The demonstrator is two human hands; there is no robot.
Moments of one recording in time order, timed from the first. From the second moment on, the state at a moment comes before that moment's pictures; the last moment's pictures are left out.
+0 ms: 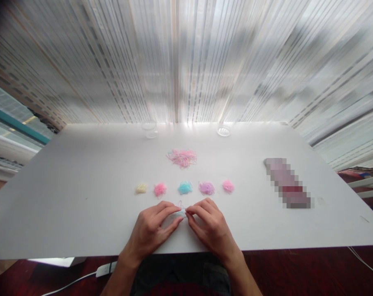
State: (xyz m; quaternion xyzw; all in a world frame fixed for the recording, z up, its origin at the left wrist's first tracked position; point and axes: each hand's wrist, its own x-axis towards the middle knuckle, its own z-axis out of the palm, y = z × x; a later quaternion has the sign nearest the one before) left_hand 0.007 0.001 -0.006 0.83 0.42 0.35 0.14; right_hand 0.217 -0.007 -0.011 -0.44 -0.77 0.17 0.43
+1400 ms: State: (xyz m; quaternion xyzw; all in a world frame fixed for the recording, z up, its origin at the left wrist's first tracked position) left_hand 0.003 0.001 -0.004 0.81 0.39 0.41 0.17; right_hand 0.221 -0.008 -0.015 -0.40 -0.79 0.18 0.43
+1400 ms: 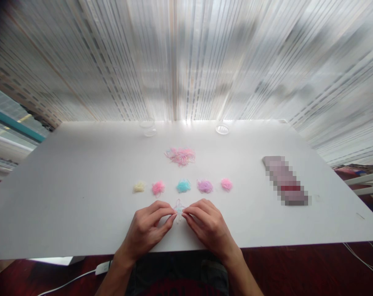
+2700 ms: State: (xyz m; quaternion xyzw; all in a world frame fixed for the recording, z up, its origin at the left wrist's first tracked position) left_hand 0.002 0.001 -0.005 0.82 0.38 0.39 0.18; right_hand 0.219 -0.009 -0.012 -0.41 -0.80 0.19 0.40
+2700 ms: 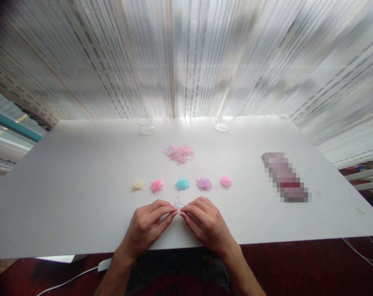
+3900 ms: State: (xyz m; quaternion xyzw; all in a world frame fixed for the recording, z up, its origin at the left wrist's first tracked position) left_hand 0.002 0.002 -0.003 0.80 0.39 0.41 0.19; right_hand 0.239 -0.005 -0.004 -0.57 -0.68 0.06 0.47
